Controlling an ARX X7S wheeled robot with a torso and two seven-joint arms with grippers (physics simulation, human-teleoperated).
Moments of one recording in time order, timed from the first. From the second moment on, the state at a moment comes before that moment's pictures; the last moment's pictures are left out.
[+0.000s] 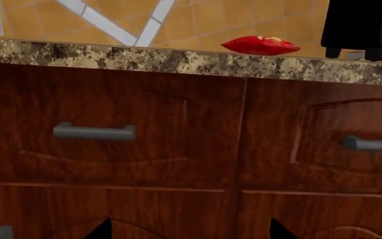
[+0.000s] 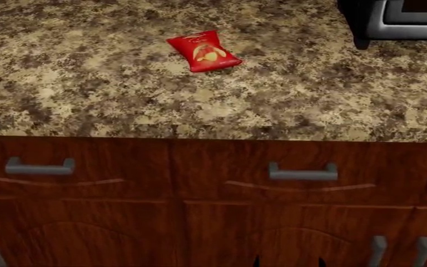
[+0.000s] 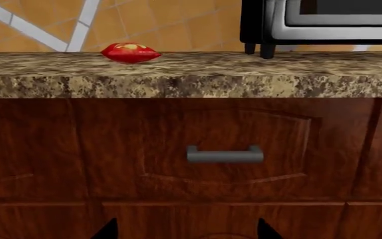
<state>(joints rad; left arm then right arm) 0.00 -0.11 0.18 -0.33 -0.17 0.40 -0.09 0.00 0.14 -0.15 -0.03 0.14 -0.01 0.16</state>
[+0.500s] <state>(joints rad) 0.00 -0.12 0.21 -0.33 -0.18 0.41 -0.12 0.01 0.15 -0.17 0.00 0.15 -0.03 0.17</state>
